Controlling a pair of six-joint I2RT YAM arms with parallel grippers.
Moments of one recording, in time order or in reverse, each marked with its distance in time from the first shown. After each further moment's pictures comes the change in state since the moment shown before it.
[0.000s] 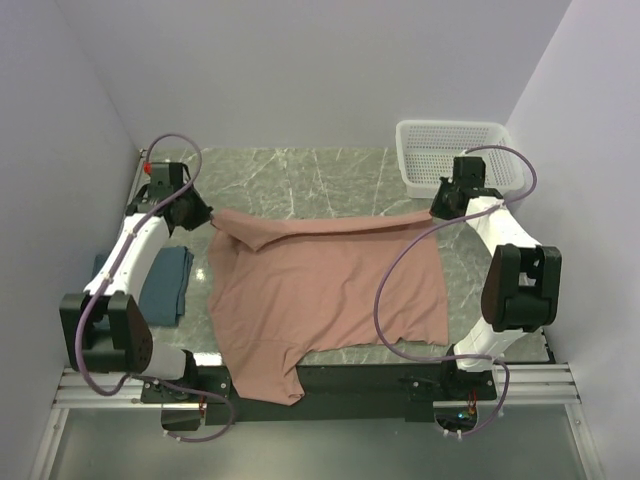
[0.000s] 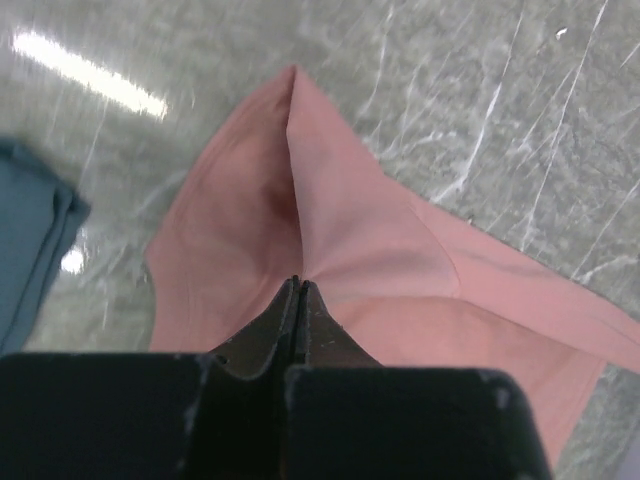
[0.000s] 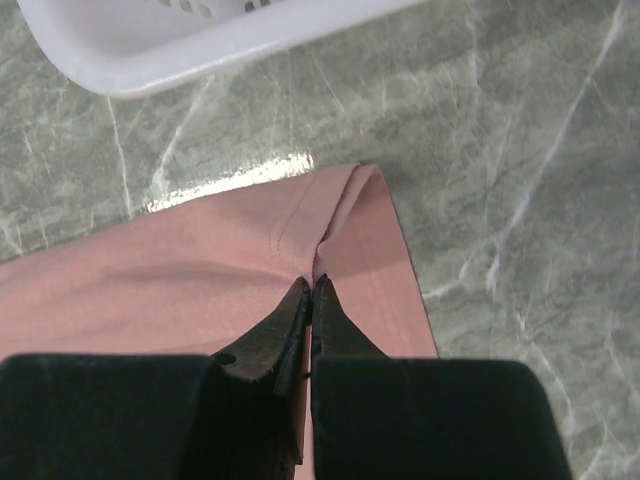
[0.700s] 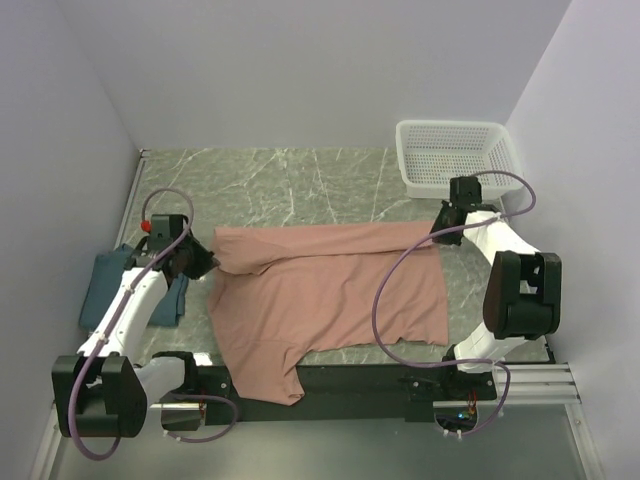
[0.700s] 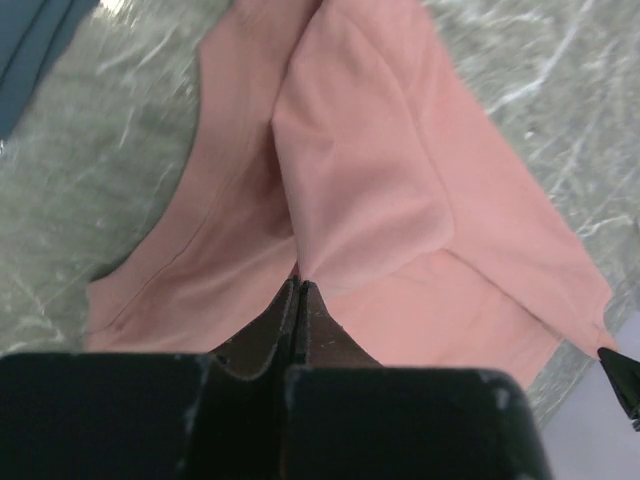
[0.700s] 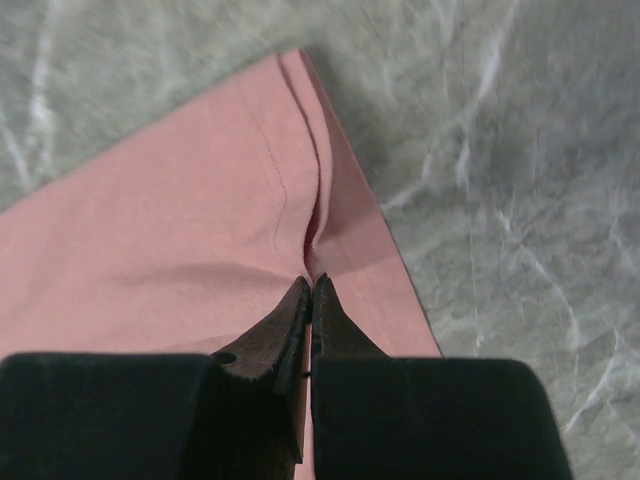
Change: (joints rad) left arm 0.000 -0.335 -0.396 -0.019 0.063 -0.212; right arm -0.001 -0.056 -0.142 -0.055 0.059 0.087
